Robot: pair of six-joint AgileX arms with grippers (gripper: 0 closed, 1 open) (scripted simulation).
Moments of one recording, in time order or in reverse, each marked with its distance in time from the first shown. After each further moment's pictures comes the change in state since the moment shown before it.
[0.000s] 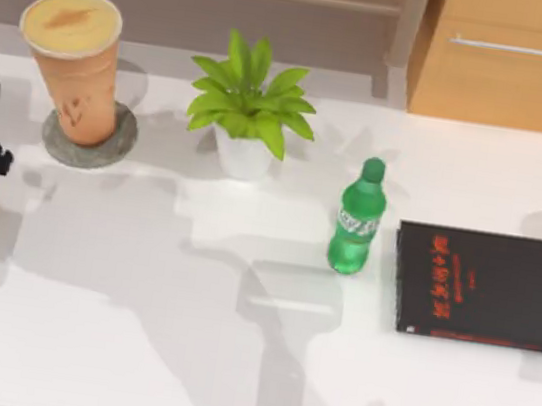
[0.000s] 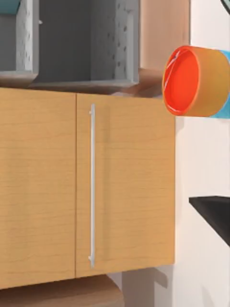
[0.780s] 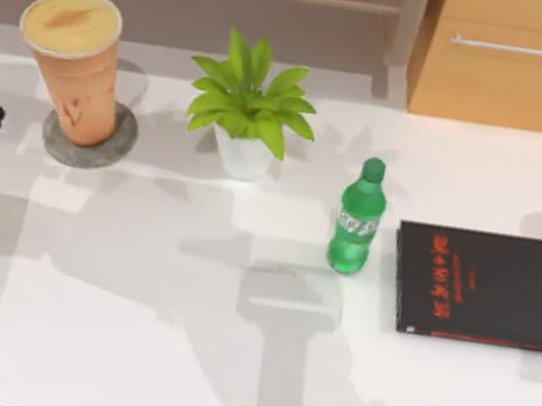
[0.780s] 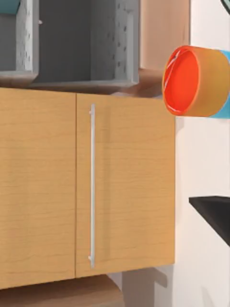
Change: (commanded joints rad) left arm -0.005 -0.083 0.094 -0.089 0.007 -0.003; right arm 0.000 0.000 0.000 0.000 0.000 0.000
